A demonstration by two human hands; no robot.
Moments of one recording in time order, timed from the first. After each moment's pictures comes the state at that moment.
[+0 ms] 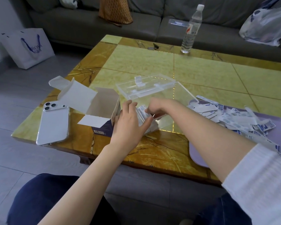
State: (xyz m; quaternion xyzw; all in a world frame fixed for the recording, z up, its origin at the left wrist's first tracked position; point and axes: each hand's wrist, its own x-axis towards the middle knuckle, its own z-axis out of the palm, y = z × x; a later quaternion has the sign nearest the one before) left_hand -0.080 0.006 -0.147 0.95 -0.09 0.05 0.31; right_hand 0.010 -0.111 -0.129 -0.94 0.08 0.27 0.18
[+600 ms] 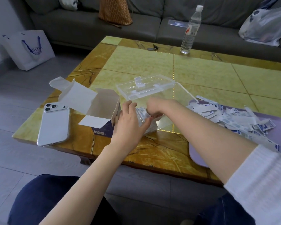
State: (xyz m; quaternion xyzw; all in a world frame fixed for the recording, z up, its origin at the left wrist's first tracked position) left_hand -0.079 0.006 -0.148 0.95 -0.09 0.05 0.31; right_hand 0.006 -0.105 -0.119 -0.96 0.00 0.27 0.02
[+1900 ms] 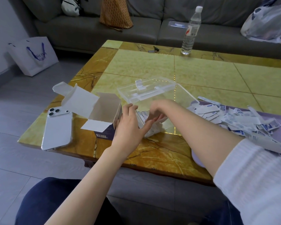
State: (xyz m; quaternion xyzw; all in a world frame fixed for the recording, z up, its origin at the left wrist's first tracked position) left_hand -0.077 0.008 -0.147 0.93 -0.09 0.04 0.34; right_hand 0.019 -0.109 -0.122 -0.93 0.05 0.35 0.05
